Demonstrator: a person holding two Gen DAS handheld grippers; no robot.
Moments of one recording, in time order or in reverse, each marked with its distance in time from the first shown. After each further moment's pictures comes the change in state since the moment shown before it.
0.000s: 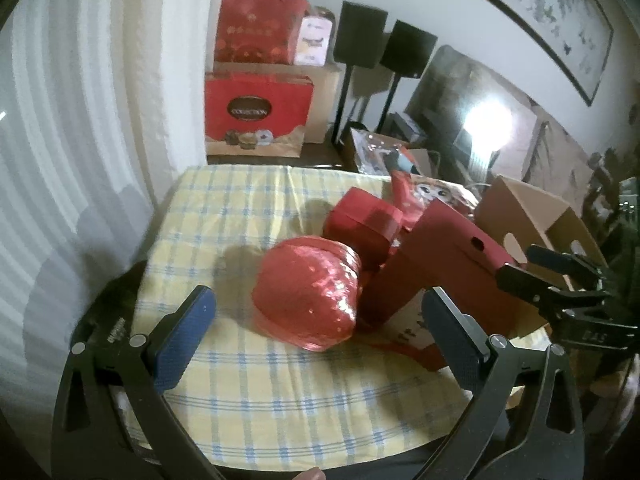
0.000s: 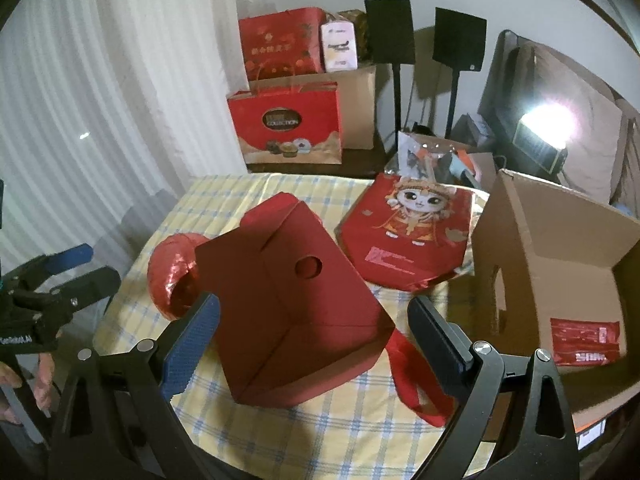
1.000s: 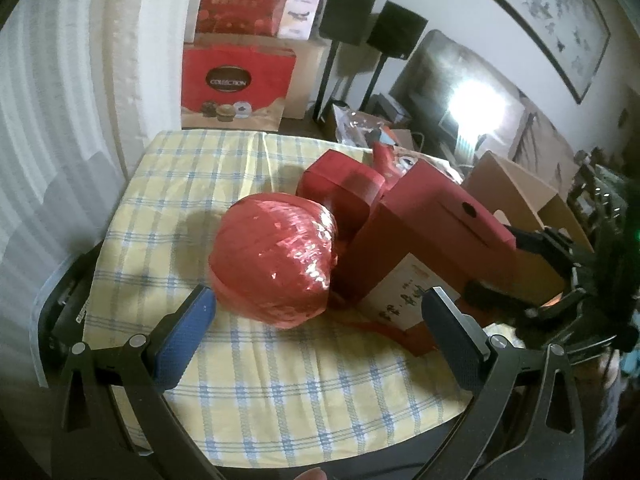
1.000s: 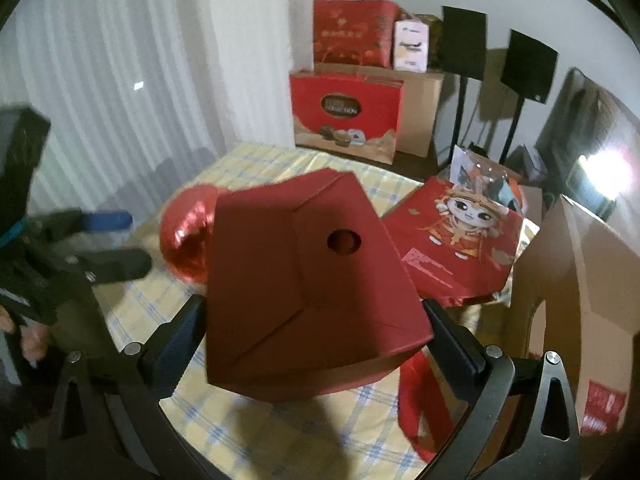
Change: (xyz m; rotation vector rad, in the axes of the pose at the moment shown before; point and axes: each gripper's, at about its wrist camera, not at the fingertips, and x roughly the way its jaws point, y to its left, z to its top) left arm 0.026 -0.010 -0.023 -0.017 0.060 -0.072; right arm 0.033 0.008 -0.020 -0.249 0.016 0.119
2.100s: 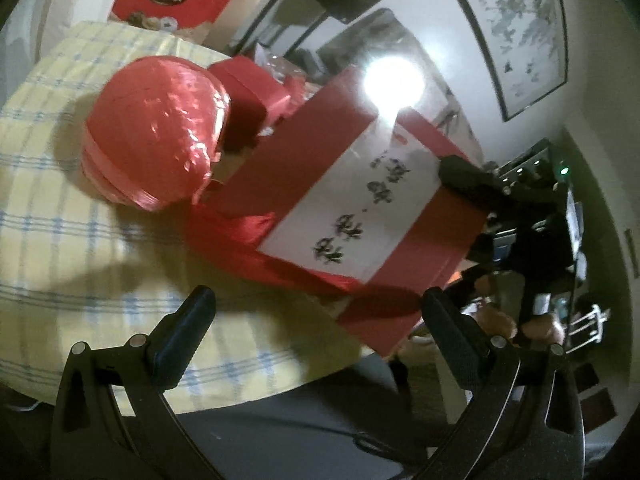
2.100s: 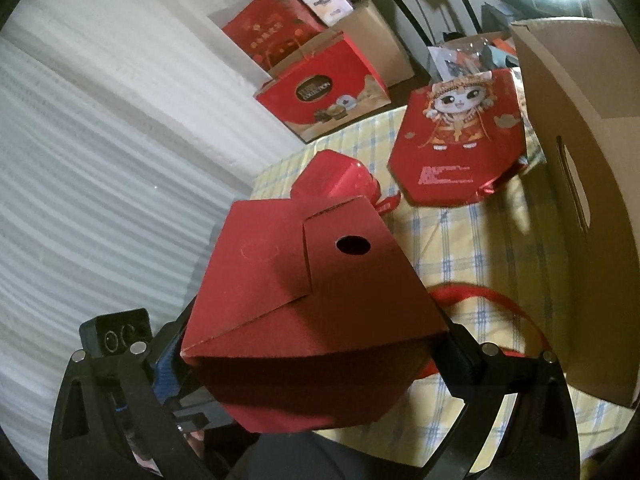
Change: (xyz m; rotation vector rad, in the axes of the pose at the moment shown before) left arm 0.024 -0.005 -0.041 -0.165 0.175 -0.464; right arm -0.019 -0.054 -0.019 0.622 0.040 0.328
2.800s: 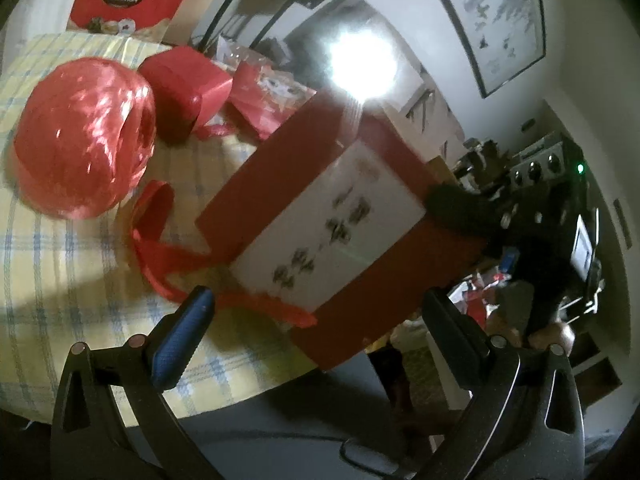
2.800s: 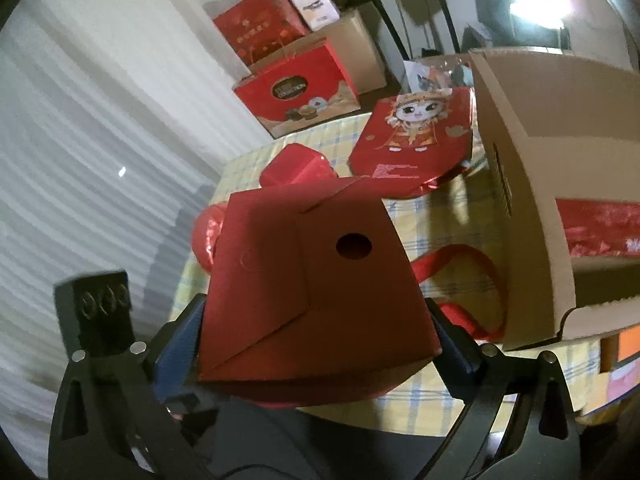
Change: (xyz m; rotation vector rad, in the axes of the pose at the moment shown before) left arm 0.025 -0.030 -0.001 0.088 0.047 -0.032; right arm -0.042 0.000 -0.021 -0.052 -0.009 -0.152
